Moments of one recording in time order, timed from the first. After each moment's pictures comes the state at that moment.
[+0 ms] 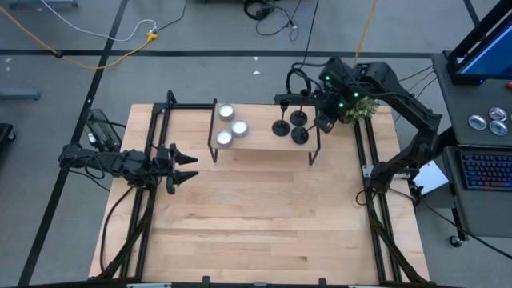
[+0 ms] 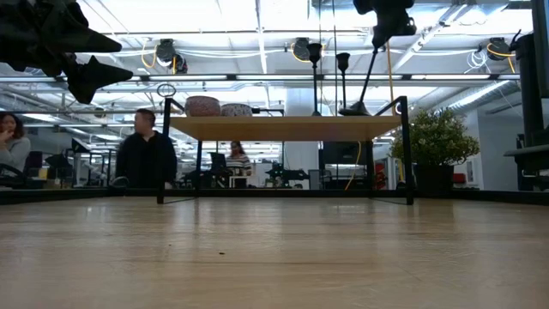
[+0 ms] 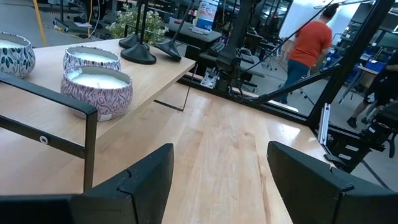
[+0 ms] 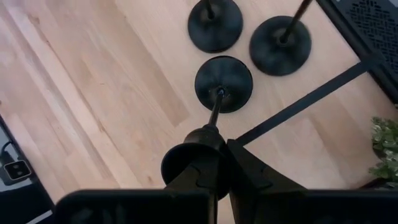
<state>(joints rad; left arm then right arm) -0.22 0.16 0.19 -0.13 -0.32 -0.33 -0.55 1.53 1.92 -1.59 -0.19 0.15</state>
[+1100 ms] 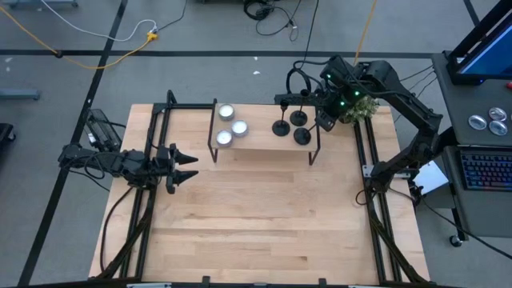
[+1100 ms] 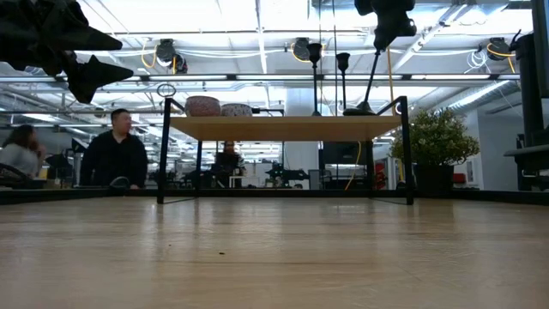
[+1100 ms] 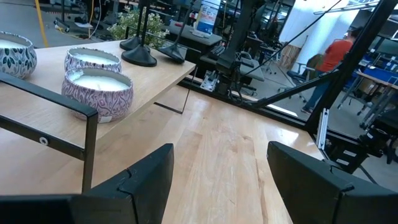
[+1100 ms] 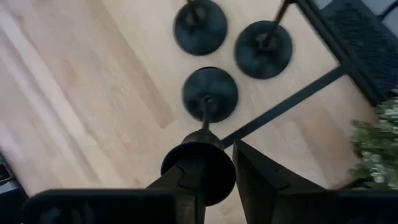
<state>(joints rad) -0.22 0.16 0.19 -0.12 -0.32 -0.35 -0.57 1.53 1.92 -1.59 -0.16 0.11</state>
